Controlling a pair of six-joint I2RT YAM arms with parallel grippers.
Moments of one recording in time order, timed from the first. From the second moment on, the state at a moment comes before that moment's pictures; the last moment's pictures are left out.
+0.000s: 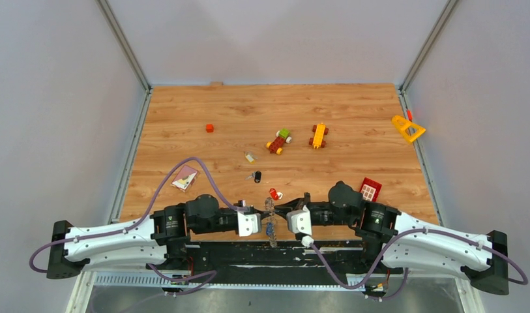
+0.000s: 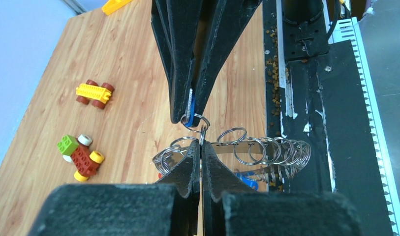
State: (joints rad) left arm -1.33 0.68 0.54 -0.07 0.05 0.40; right arm 1.20 0.75 0.62 -0.12 -0.29 -0.77
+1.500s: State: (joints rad) left arm -1.32 0.76 0.61 -0.13 0.04 0.41; right arm 1.22 0.79 0.67 -0.18 -0.21 -0.86
